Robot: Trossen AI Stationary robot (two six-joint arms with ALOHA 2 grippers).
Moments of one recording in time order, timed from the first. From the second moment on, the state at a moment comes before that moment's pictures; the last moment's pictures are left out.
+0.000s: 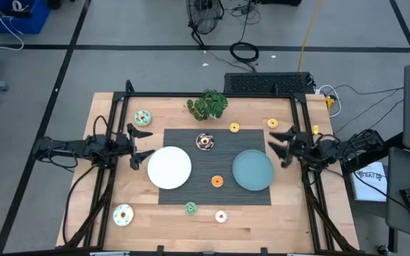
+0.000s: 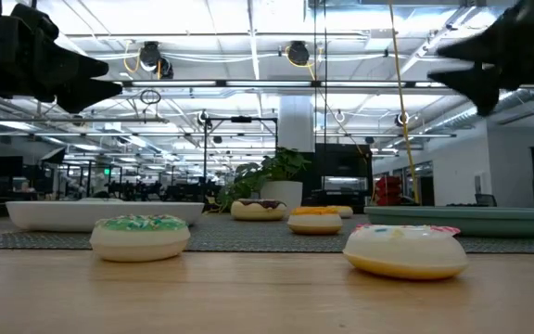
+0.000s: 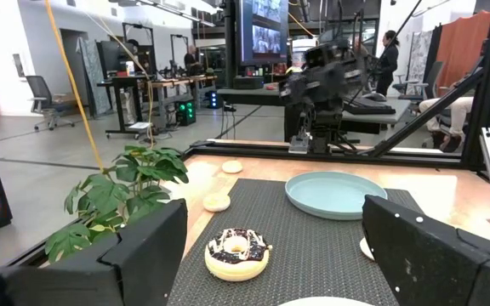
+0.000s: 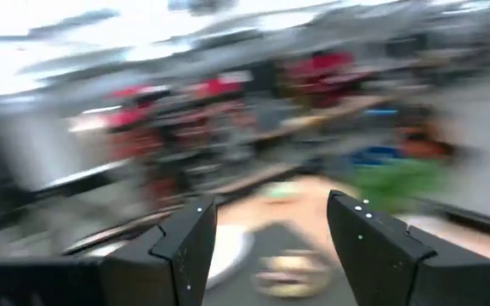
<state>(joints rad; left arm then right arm) -0.09 0.02 0.01 0.06 -0.29 0.02 0.32 0.06 0.02 0.22 0.74 0.20</state>
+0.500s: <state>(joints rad) -0.09 0.01 0.01 0.08 -0.29 0.02 -0.15 0.74 0.63 -0.91 0.67 0.70</state>
